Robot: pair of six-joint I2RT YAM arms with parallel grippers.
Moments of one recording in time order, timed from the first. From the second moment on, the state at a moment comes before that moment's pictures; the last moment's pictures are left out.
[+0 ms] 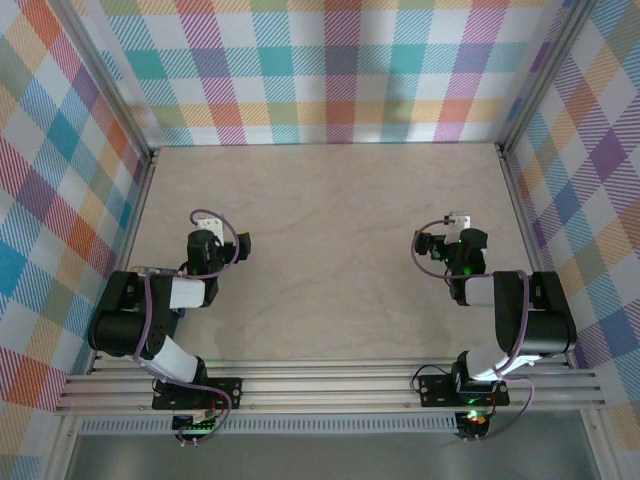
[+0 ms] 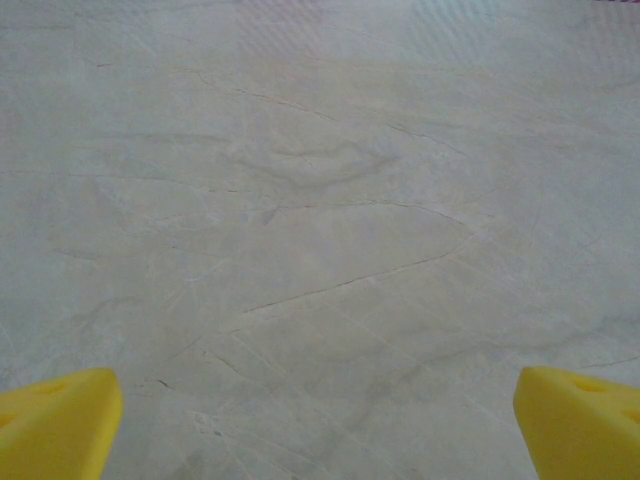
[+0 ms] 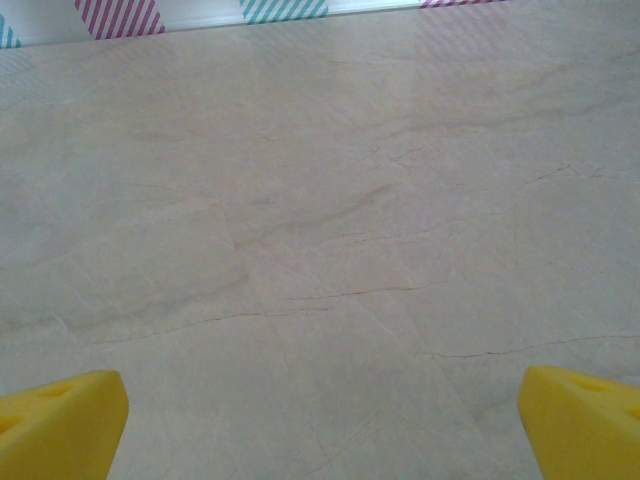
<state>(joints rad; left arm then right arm) -0.08 1.56 0.44 0.68 -0.07 -0.10 -0.01 1.54 0.40 0.73 -0.14 0.05</state>
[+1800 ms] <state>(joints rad) 0.30 1.33 0.98 -0.83 -0.28 -0.81 0.09 1.63 1.18 -0.40 -0.58 0.22</state>
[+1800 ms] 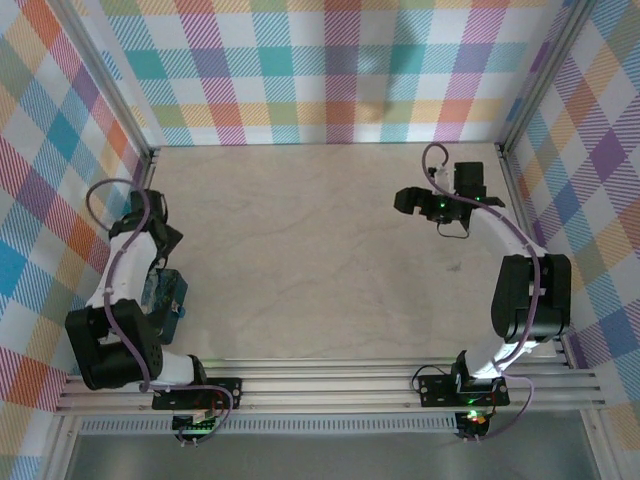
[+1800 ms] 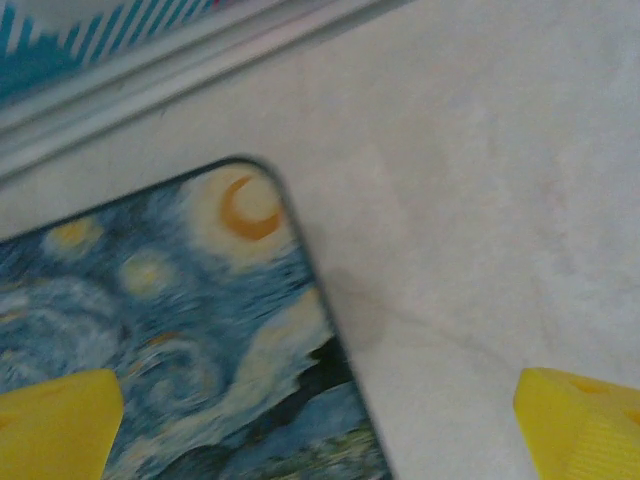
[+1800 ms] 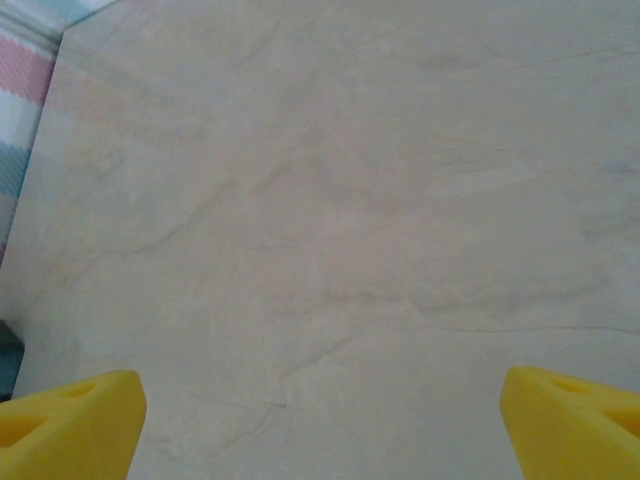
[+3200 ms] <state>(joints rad) -0.09 1.73 1.28 -0.60 0.17 -0.73 0.26 1.68 1.26 -0.52 -0.54 0.25</state>
